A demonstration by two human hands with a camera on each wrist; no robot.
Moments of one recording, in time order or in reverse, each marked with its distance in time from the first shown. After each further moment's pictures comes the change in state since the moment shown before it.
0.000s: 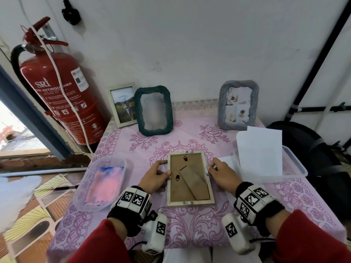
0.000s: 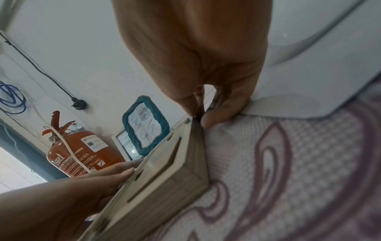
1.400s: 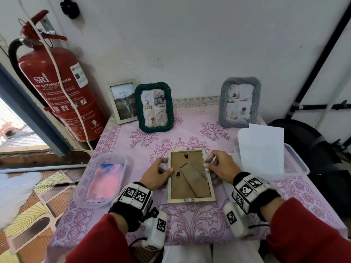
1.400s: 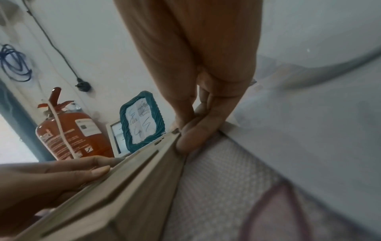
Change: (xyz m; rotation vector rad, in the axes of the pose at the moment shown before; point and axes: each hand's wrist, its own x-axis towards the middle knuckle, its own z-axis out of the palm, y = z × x) left_hand 0.006 -0.006 -0.002 0.086 -0.038 0.031; right_hand 0.002 -0.013 -0.007 0.255 0.018 -0.072
